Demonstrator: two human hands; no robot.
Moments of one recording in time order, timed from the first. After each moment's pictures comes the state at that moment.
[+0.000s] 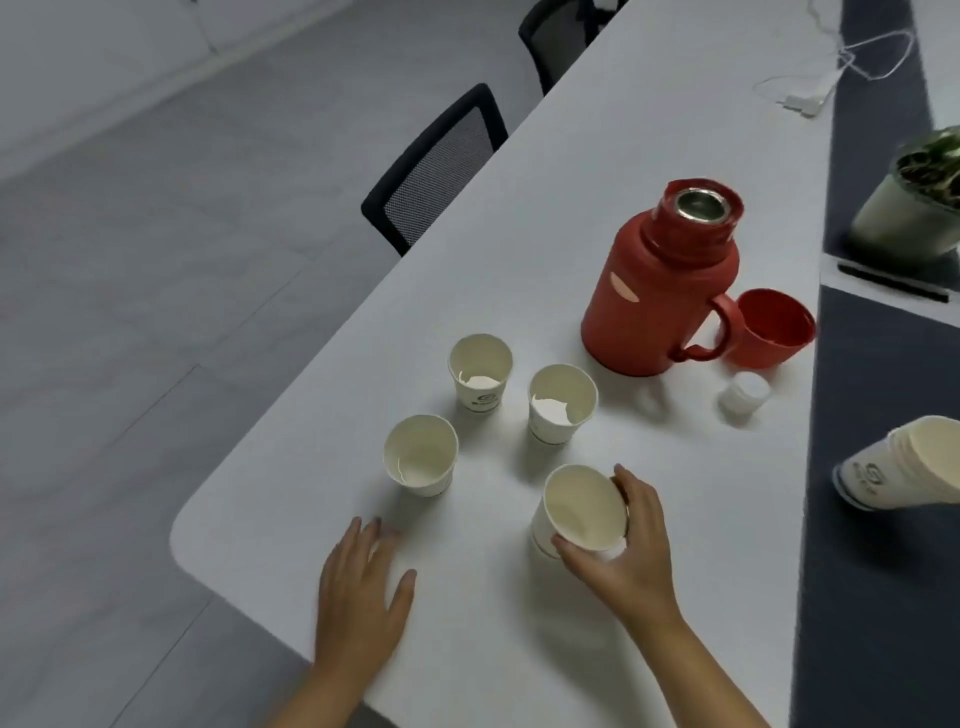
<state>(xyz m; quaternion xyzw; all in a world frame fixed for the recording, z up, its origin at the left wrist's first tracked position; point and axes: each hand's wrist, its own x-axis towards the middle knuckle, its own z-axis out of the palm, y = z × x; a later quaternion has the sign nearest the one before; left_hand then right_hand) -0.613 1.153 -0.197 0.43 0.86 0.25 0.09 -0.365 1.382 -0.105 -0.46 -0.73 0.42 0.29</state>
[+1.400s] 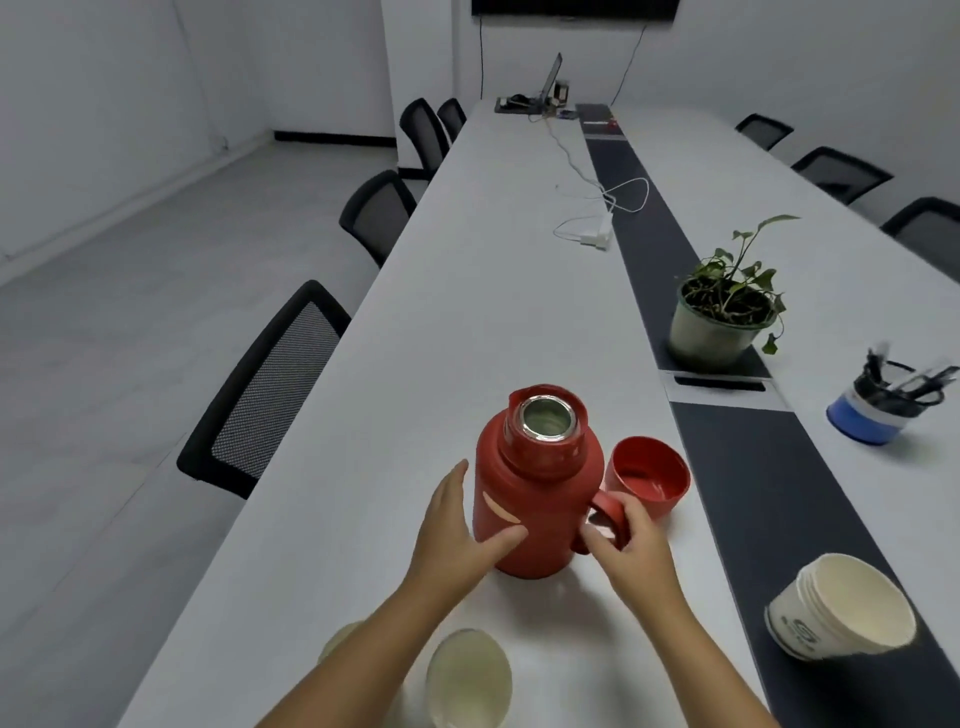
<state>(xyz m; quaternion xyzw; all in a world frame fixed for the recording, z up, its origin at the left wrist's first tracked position) -0.631 1.545 -0.036 0.51 0.69 0.39 0.35 -0.386 1.595 -0.055 -0.60 -0.58 0.39 0.39</state>
